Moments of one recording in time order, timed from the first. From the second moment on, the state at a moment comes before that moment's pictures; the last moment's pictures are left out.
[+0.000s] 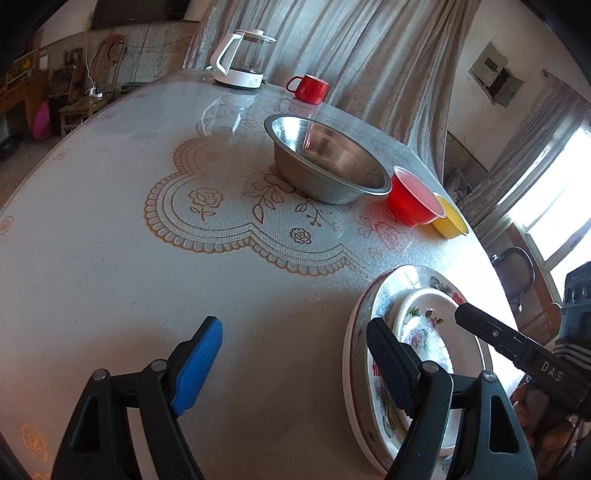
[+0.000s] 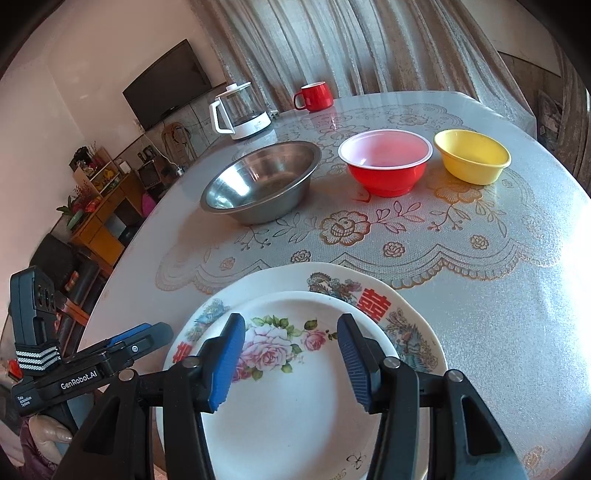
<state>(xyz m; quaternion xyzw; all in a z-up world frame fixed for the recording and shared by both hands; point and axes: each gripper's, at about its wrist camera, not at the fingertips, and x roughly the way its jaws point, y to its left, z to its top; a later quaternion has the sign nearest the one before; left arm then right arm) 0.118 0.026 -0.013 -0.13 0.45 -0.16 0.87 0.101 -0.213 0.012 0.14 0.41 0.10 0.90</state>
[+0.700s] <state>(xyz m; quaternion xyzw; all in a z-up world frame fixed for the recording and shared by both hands) 0.154 0.033 -0.003 -0.15 0.45 -0.15 0.87 0.122 -0.240 0.019 0.17 0.41 0.09 0.89</state>
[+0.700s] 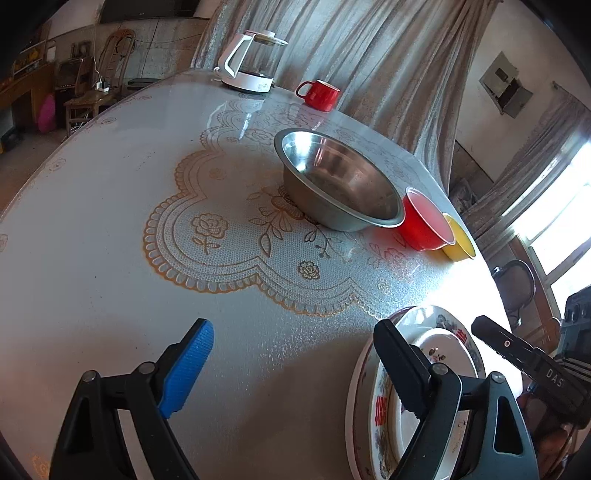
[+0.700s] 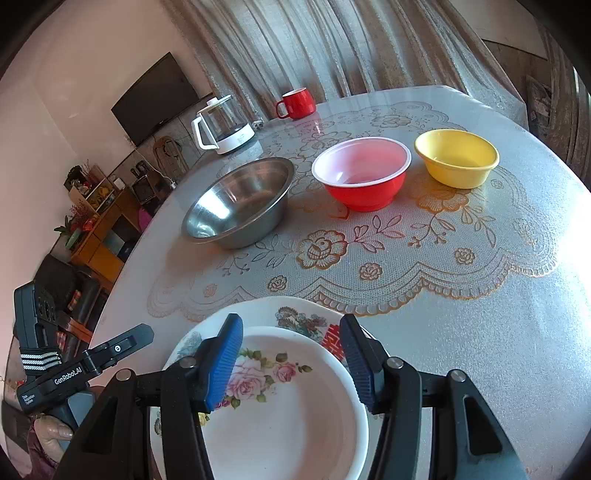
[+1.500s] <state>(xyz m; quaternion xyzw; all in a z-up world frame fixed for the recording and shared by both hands) 0.296 0.026 0.016 -0.18 0.42 -0.13 0.88 0.264 -0.210 0.007 0.19 0.44 0.10 0.87</state>
